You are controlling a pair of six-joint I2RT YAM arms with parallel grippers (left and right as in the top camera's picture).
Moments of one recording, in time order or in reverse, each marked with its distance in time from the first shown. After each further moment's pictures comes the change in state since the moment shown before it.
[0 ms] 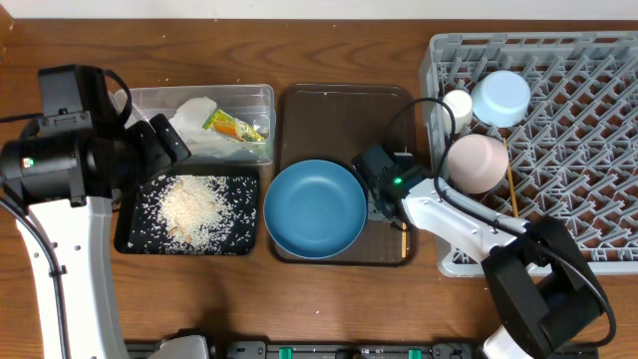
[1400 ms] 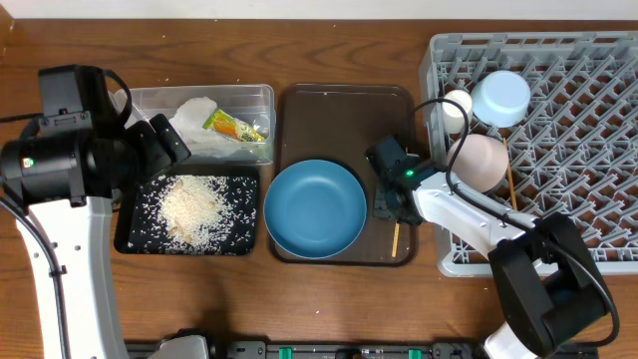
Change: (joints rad) left arm 0.000 0.000 0.000 0.000 0.000 0.000; right arm -0.071 0.000 0.000 -0.027 -0.128 -0.007
